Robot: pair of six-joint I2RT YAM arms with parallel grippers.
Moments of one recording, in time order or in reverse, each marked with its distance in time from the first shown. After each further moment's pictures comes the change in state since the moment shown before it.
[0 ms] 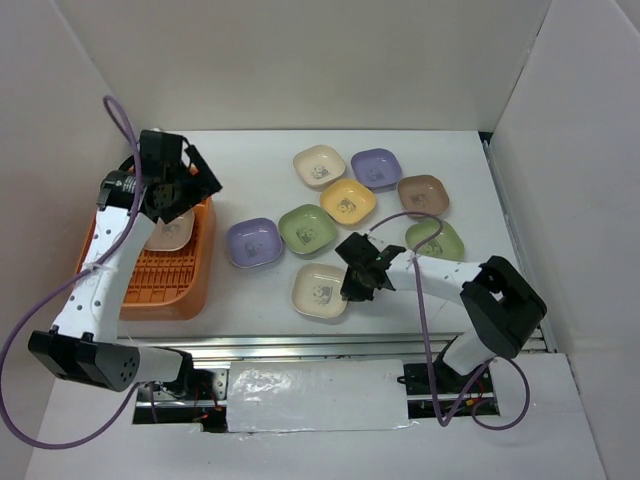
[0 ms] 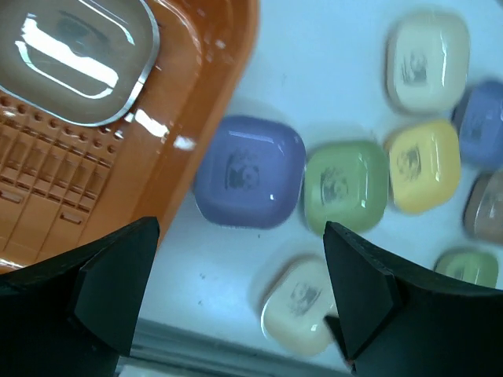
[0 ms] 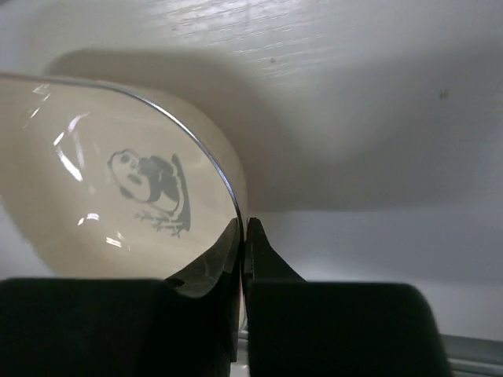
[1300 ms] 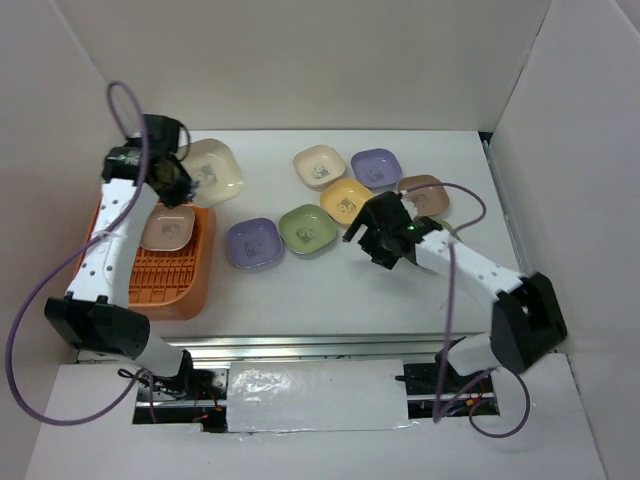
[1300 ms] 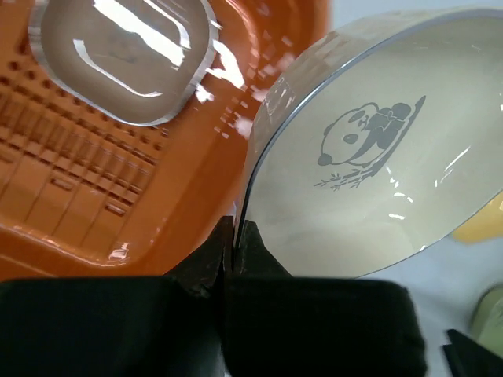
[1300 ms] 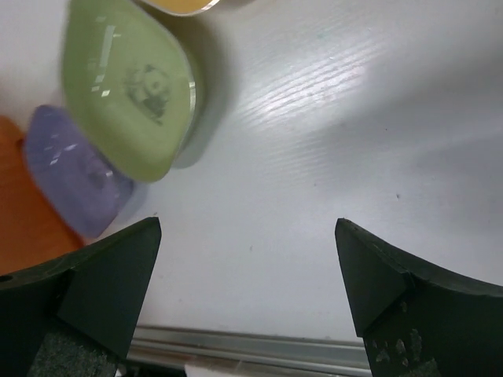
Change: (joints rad) left arm -0.011 0.199 0.148 -0.141 -0.037 0.034; right arm -0.235 -0.222 0.144 -0.055 0.036 0.014
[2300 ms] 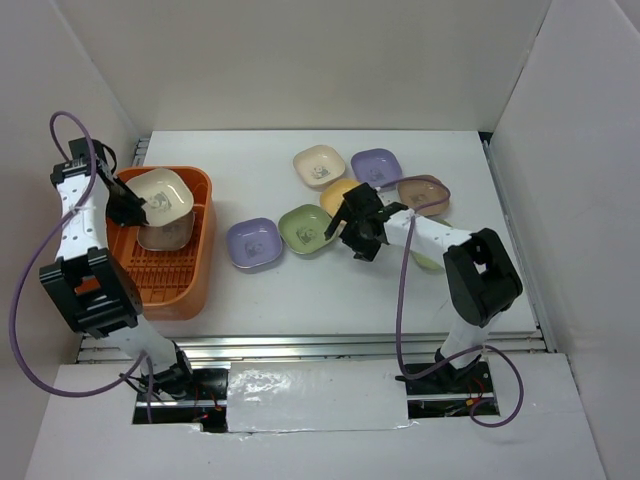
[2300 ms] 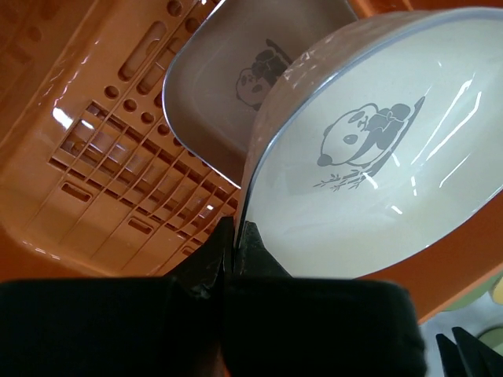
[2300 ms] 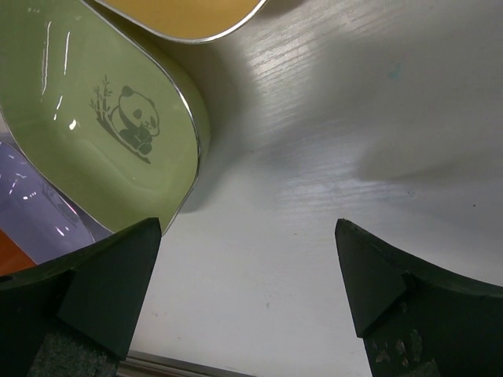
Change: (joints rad) left arm 0.586 0.133 -0.151 0.123 0.309 0.241; right arm 0.007 0.422 0.187 0.080 -0.069 -0.008
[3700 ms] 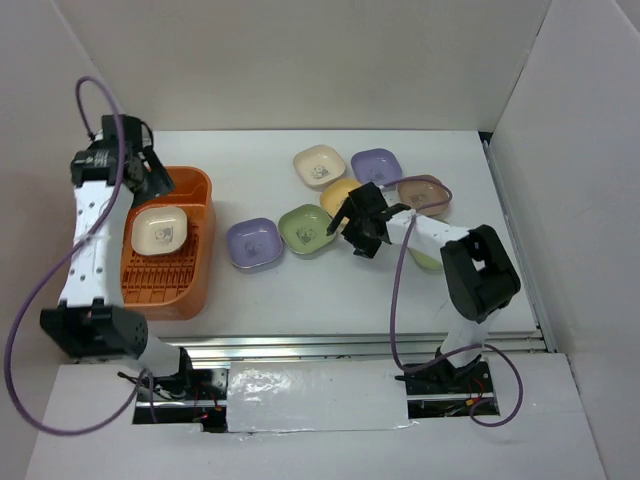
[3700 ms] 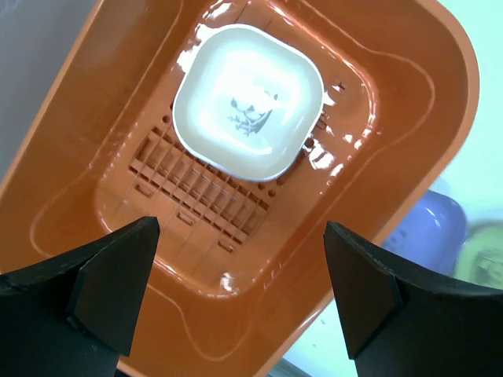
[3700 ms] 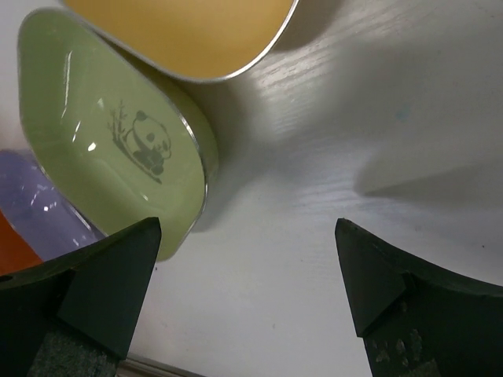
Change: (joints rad) left arm -0.340 -0.095 0.216 -0.151 -0.444 0.023; right arm -0.039 -0.004 -0.047 0.108 -0.054 -0.035
